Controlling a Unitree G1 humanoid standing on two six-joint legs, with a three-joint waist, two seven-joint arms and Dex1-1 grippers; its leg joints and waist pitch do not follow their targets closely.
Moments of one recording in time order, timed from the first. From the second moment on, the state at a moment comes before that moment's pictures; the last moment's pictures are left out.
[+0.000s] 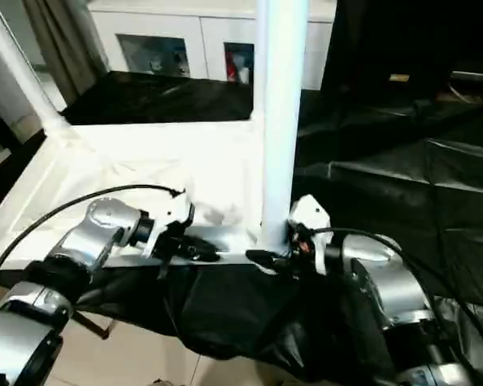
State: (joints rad) left arm -0.72 0.27 -0.25 0.82 0.02 -0.02 -1.41; right arm -0.32 -0.45 0.12 0.24 0.20 0.24 1.09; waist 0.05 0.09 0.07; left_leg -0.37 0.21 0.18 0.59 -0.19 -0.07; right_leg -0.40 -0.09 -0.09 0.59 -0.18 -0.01
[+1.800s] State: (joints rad) left arm -0.72 0.27 -0.25 0.82 0.02 -0.04 -1.42; right arm -0.33 -0.47 0.13 0.23 0.21 0.26 1.12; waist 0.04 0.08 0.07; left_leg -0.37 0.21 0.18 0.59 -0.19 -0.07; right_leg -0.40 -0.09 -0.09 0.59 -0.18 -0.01
